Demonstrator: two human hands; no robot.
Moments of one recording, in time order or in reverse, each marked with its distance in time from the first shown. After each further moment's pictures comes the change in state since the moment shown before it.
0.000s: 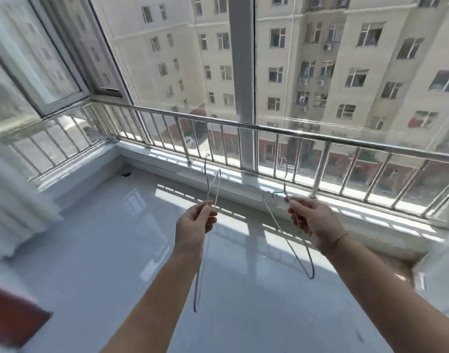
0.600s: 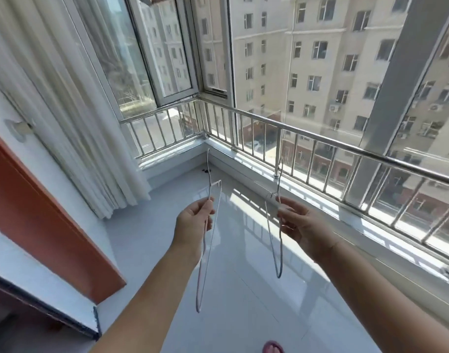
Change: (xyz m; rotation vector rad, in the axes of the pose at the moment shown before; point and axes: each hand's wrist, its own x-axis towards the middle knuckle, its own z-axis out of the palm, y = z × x) left_hand 0.147 0.098 -0.266 -0.096 0.318 0.072; right_hand 0.094 0.043 0.355 0.037 -0.545 0.121
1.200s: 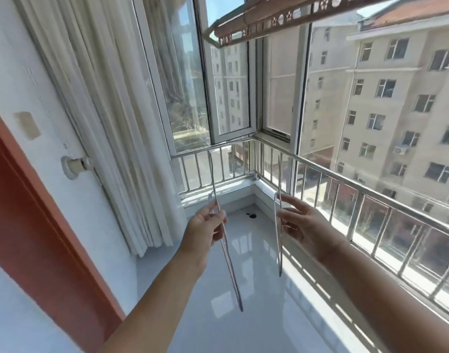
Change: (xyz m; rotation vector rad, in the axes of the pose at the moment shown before) left_hand 0.303 0.115 -0.053 -0.005 0.065 0.106; right_hand 0.330 -0.080 0.188 -0.093 -0.282 -0.059
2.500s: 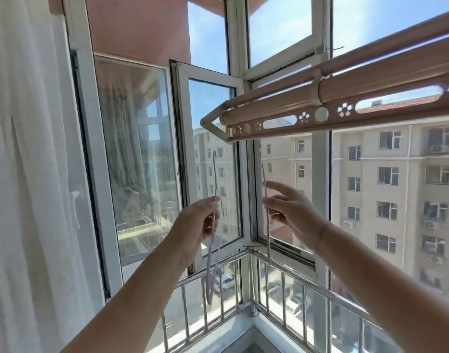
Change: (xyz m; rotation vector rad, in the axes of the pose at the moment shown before) left_hand 0.708 0.215 0.018 0.012 -0.387 0.275; right_hand 0.653 -0.200 0.120 -0.347 0.095 -0.488
